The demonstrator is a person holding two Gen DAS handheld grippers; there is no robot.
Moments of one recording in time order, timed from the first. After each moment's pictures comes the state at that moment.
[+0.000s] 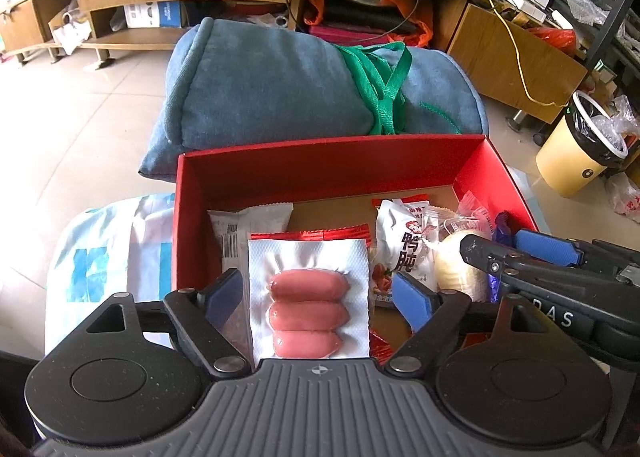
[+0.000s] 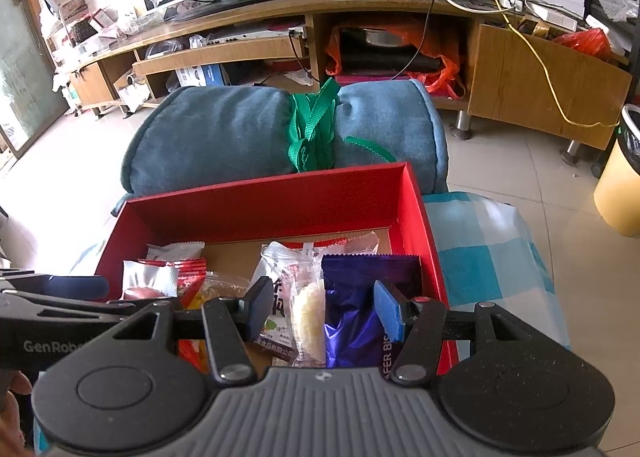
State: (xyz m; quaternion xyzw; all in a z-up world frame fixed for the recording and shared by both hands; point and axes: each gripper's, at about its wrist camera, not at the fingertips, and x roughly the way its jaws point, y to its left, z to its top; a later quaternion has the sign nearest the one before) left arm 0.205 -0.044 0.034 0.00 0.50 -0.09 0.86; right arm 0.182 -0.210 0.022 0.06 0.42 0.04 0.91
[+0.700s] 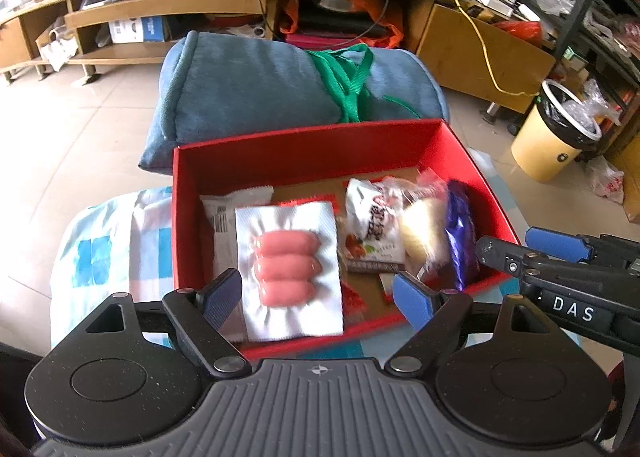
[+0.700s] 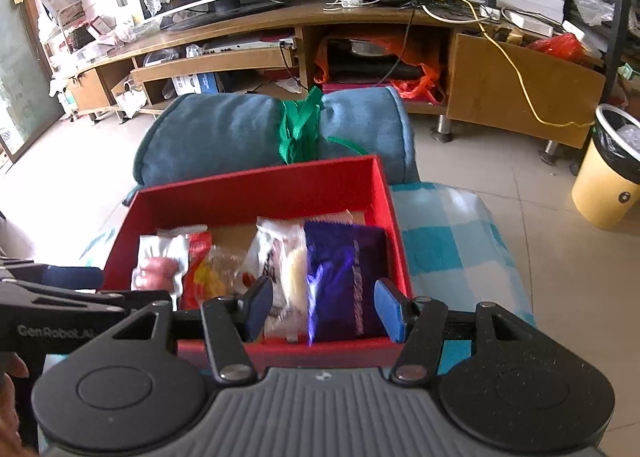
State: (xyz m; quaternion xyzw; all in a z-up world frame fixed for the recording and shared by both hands) left arm 0.159 -0.045 0.053 0.01 0.48 -0.12 0.87; right arm 0.123 -0.223 0.043 0.06 0.41 0.02 0.91
